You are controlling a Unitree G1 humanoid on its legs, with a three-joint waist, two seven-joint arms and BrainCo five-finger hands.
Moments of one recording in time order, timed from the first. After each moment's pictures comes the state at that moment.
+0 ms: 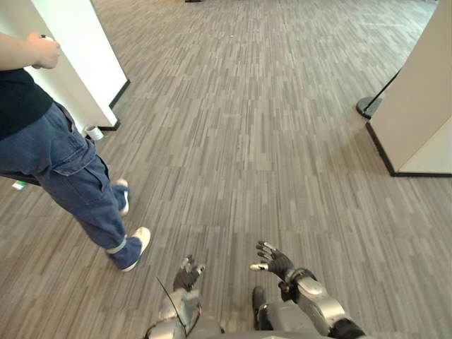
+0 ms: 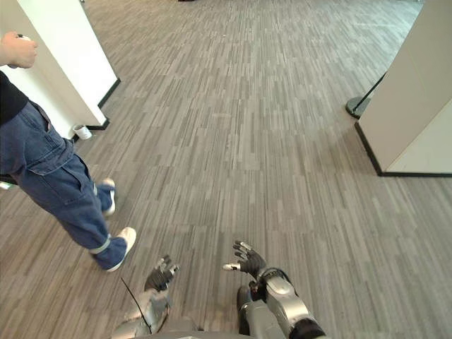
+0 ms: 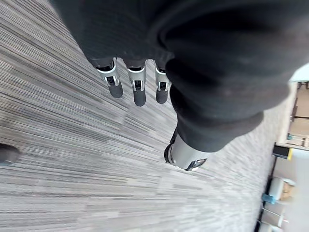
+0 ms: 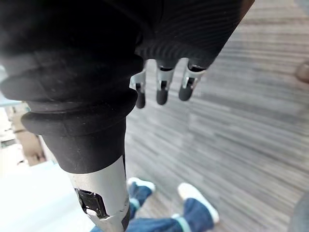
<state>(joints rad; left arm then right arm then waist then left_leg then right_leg) 0.15 -0.01 0.03 0.53 -0.29 -0.02 0.04 -0.07 -0.13 0.40 0.65 0.34 -0.03 0.13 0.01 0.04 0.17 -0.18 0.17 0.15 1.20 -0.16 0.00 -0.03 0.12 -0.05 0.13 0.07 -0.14</state>
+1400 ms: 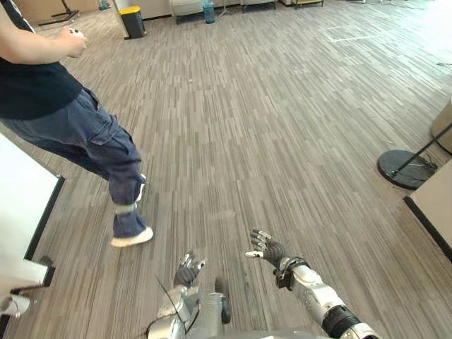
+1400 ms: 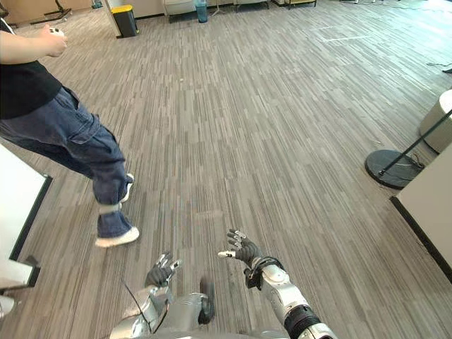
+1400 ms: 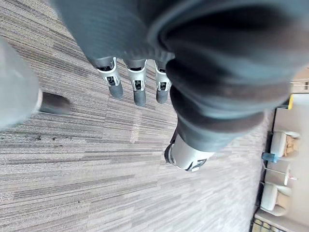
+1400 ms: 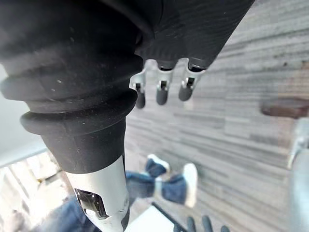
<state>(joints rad) 0.20 0.00 -0.03 0.54 -0.34 0.00 0.04 -0.09 -0.17 0.45 0.63 0.43 -0.01 0.15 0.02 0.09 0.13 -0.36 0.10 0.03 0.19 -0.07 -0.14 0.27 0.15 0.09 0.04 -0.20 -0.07</state>
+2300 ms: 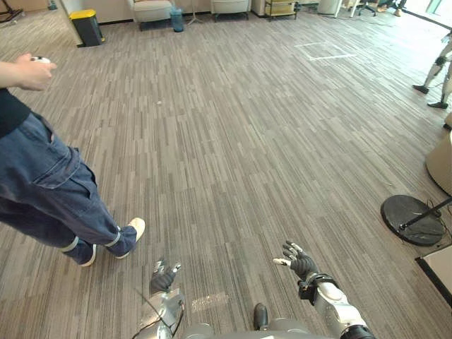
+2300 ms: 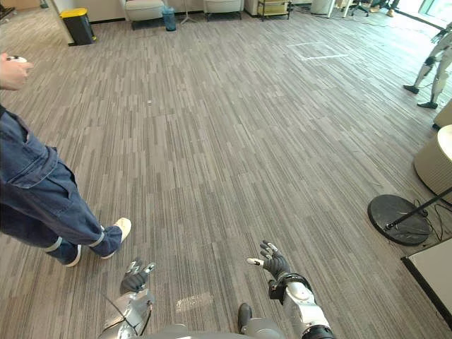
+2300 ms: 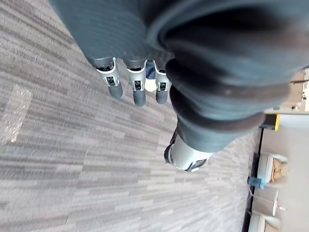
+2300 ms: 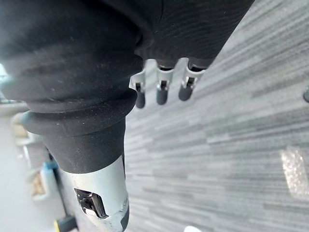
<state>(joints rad) 0.22 -0.05 0.24 0.44 -0.26 -0.01 0.12 0.03 -0.18 0.17 0.64 0.37 -0.03 0.09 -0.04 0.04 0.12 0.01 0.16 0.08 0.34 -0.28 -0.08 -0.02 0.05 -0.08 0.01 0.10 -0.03</state>
